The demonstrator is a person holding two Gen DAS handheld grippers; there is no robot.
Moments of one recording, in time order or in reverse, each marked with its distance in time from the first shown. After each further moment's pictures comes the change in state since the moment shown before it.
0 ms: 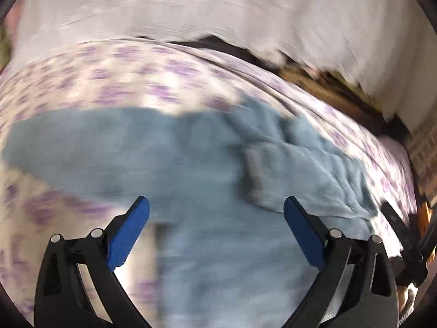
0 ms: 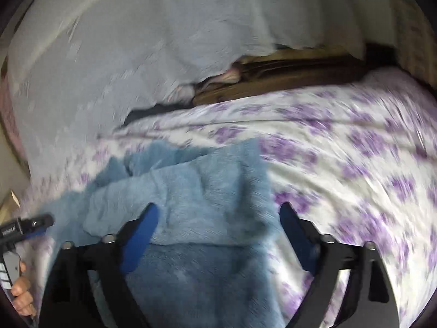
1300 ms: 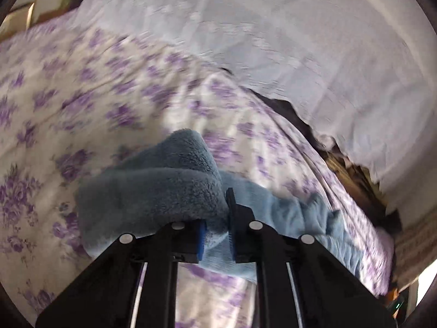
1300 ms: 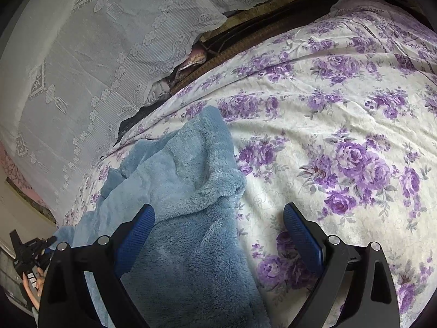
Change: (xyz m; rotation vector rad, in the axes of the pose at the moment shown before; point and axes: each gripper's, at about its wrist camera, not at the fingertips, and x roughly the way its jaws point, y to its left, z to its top) left arm -0.025 0.136 0.052 -0.307 -0.152 -0.017; right arm 0.018 -0.035 -0.020 0.260 0.115 0.073
